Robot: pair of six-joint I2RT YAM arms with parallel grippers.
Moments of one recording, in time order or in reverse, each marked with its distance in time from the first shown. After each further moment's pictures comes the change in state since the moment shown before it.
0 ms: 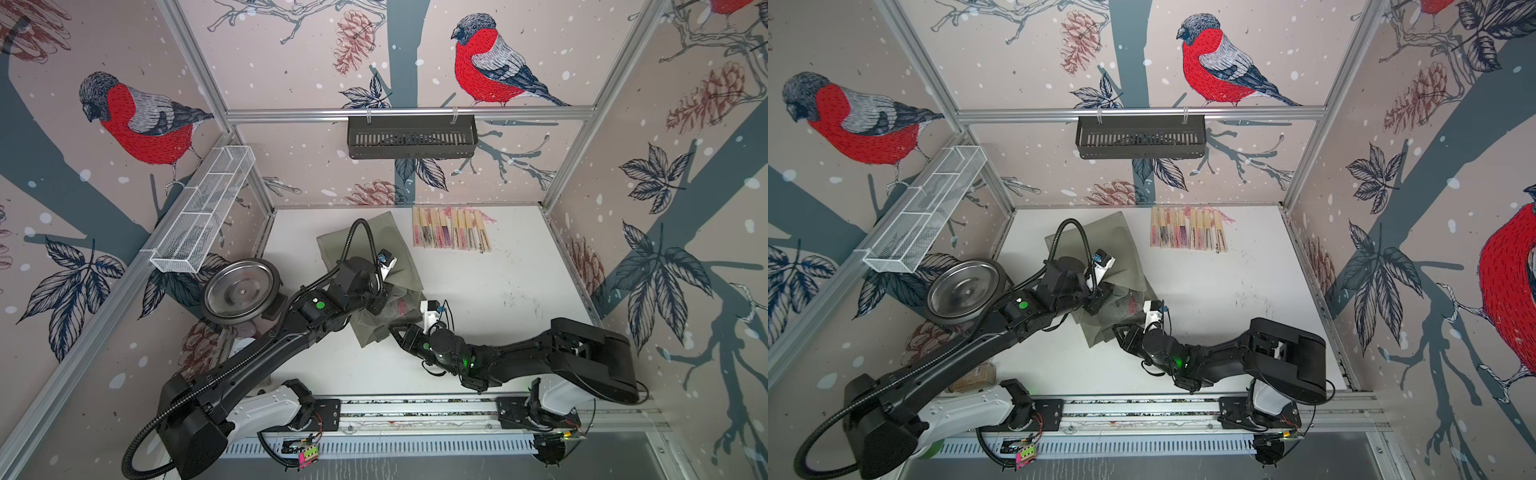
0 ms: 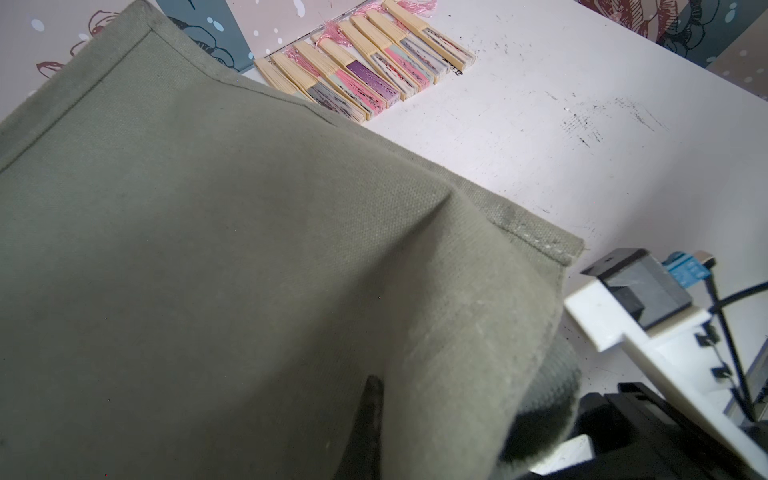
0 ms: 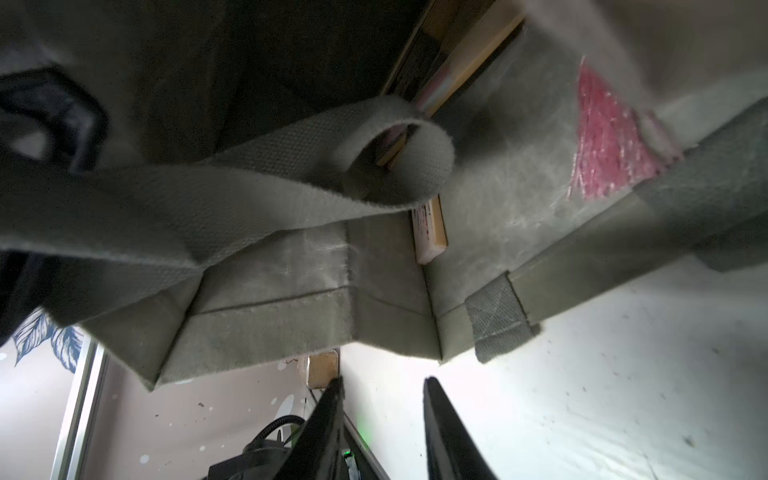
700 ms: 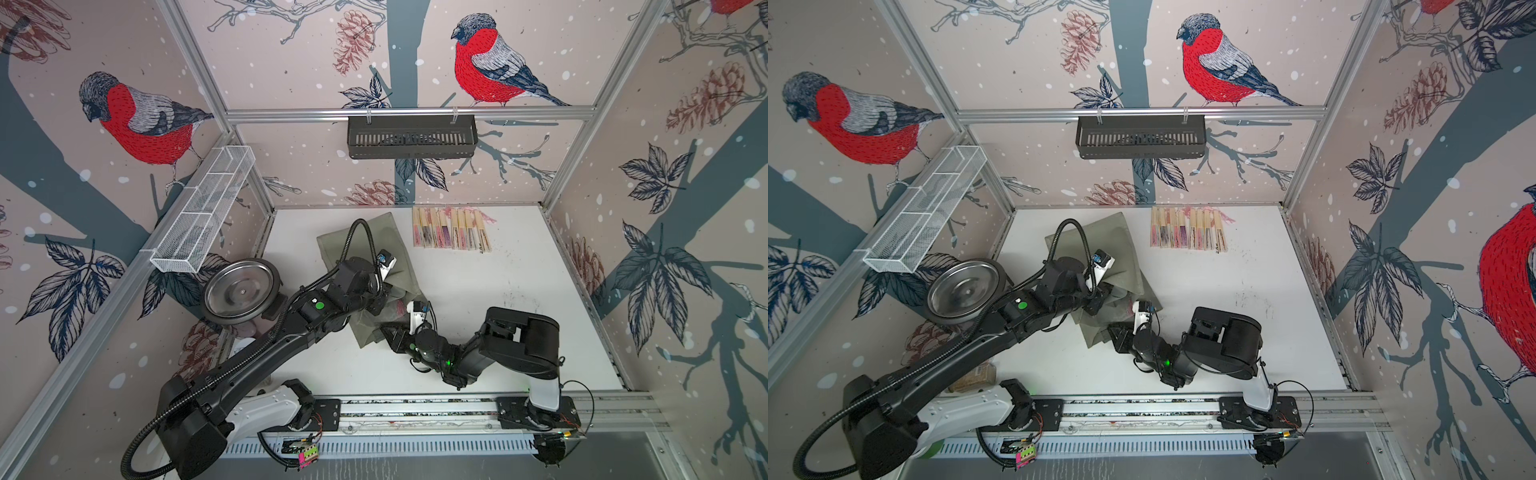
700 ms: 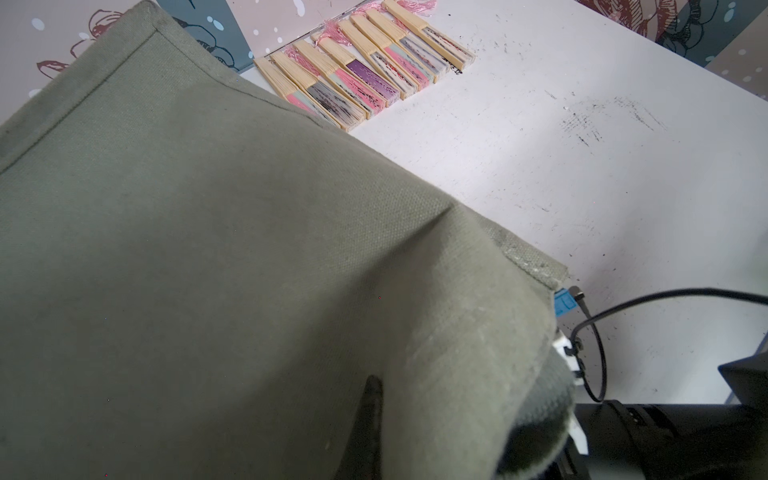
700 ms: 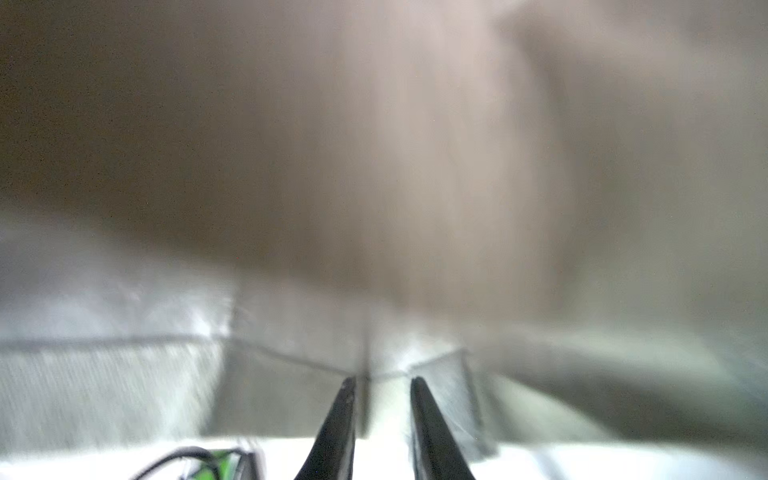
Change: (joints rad) left arm 0.000 -0.003 0.000 -0.006 0.001 0.000; right arm -0.031 0.371 0.038 0.358 0.002 -0.254
